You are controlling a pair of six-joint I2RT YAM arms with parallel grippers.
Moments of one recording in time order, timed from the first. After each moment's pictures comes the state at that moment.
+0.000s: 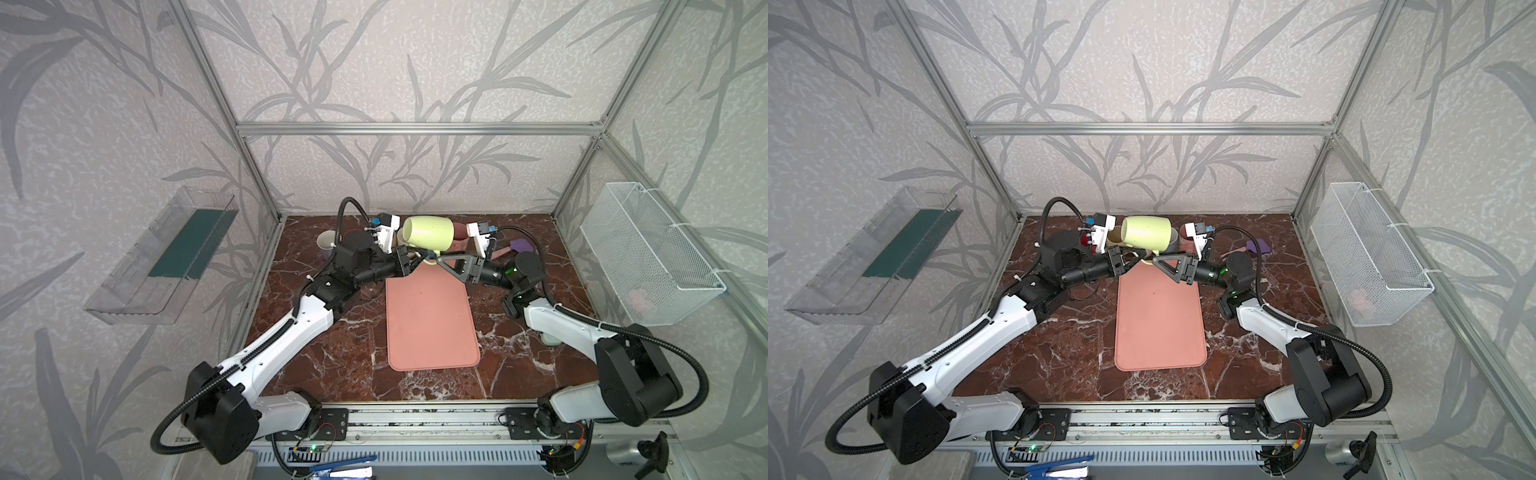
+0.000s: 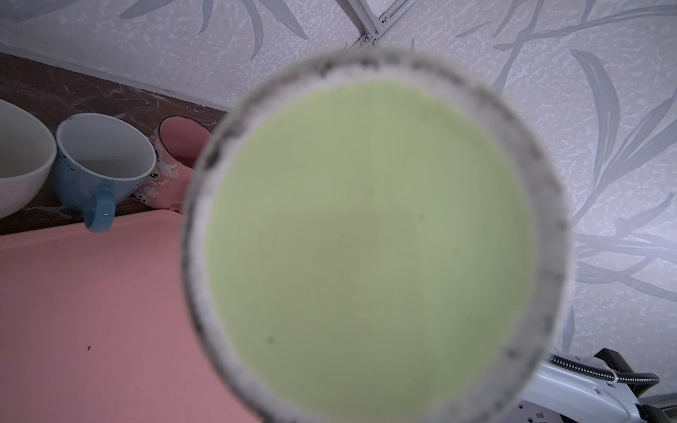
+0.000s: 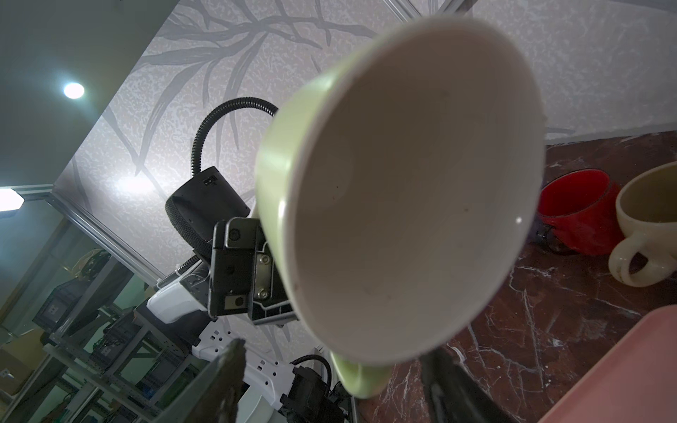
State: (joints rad) left arm -0.56 1.28 1.07 0.02 0.47 -0.79; right arm 0.41 1.45 0.76 1.02 -0.92 1.09
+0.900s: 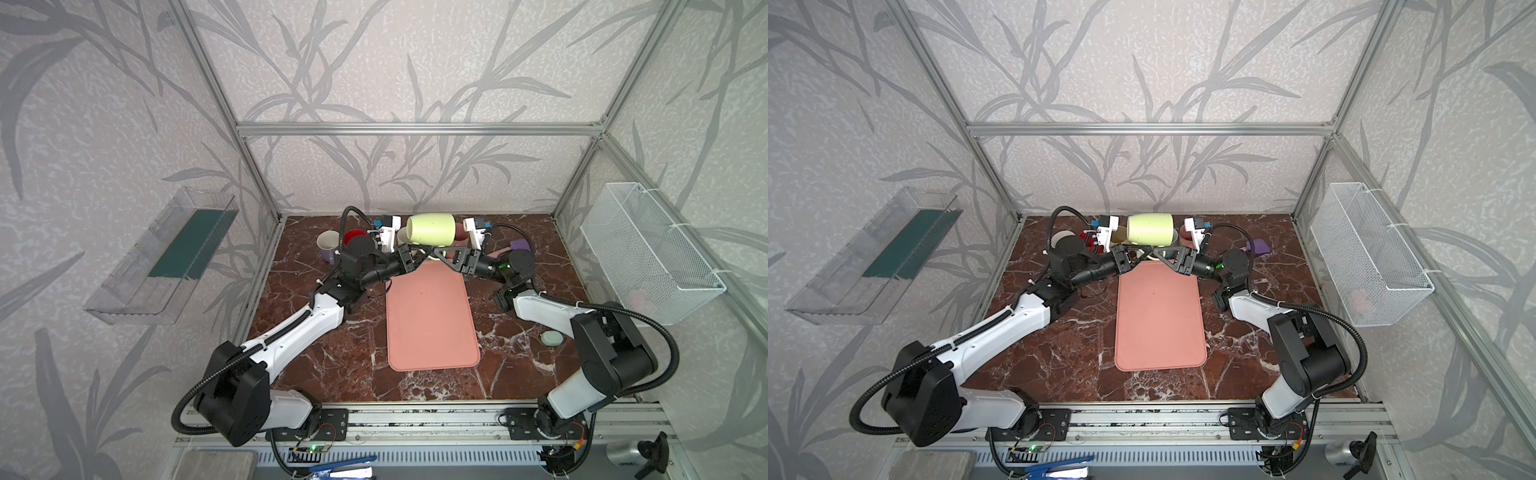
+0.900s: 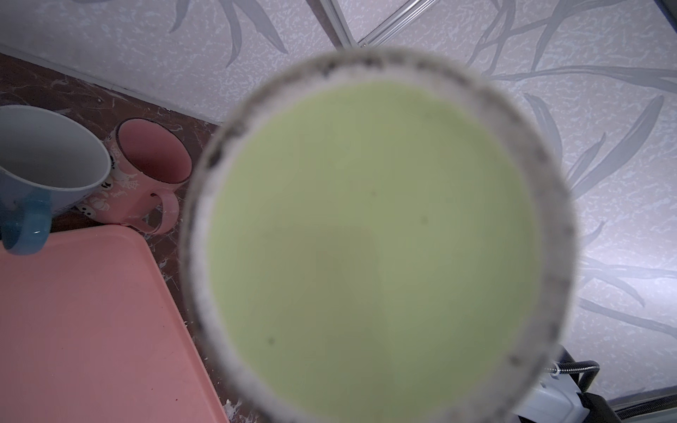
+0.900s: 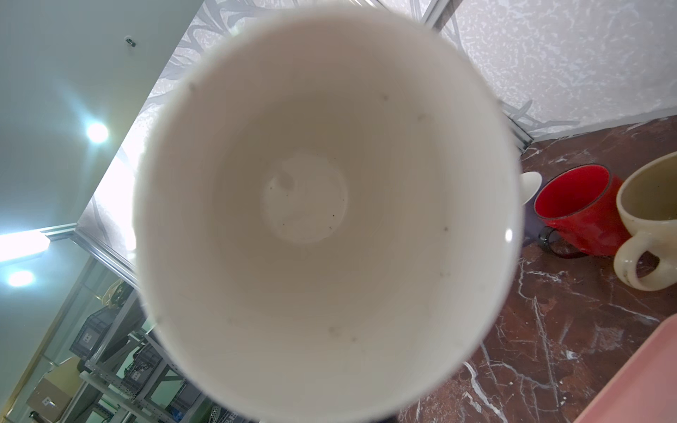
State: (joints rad) left arm -0.55 1.37 0.96 0.37 0.52 -0.94; right arm 0.38 1.61 0.80 1.20 -0.92 1.25
